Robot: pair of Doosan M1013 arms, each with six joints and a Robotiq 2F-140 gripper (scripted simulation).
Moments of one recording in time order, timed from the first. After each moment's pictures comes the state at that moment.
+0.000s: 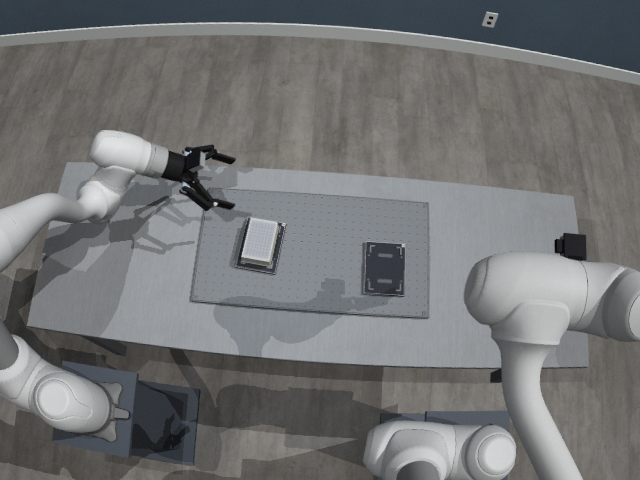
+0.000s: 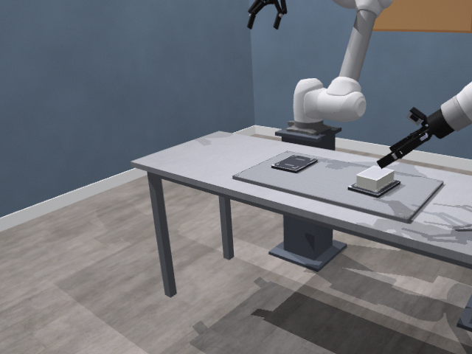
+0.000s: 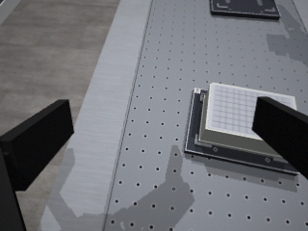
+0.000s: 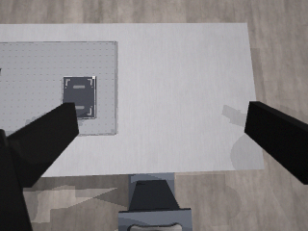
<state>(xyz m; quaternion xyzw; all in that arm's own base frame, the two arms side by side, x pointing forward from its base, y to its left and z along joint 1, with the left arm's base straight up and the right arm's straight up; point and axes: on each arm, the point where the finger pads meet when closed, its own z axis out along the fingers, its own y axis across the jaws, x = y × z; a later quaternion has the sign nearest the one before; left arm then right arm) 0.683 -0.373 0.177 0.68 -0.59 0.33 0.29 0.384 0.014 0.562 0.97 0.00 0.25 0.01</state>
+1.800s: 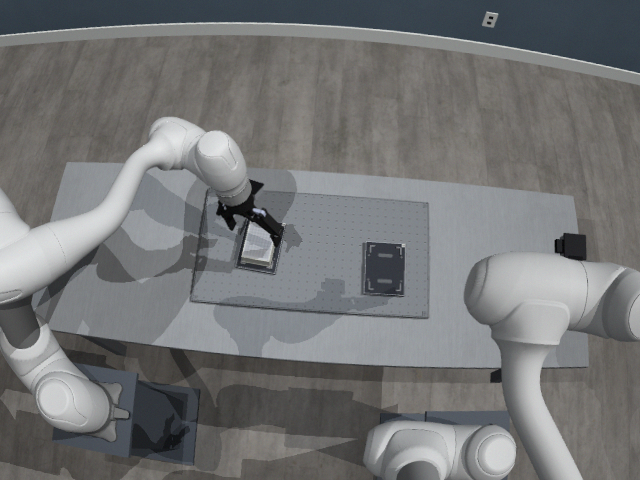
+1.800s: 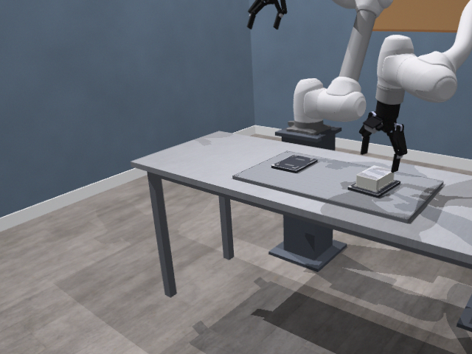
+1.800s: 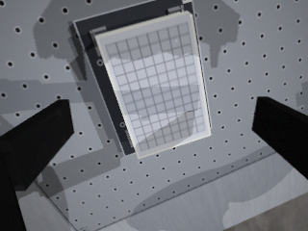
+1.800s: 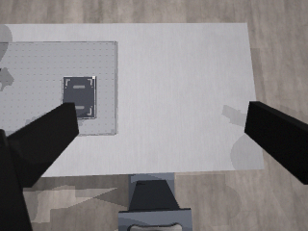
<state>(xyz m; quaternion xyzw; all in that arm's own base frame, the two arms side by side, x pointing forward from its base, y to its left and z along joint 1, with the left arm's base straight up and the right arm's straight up) 0.560 -0.454 0.115 0.98 -0.17 -0.03 0.08 0.384 0.014 0.562 0.97 0.00 0.25 0.01</state>
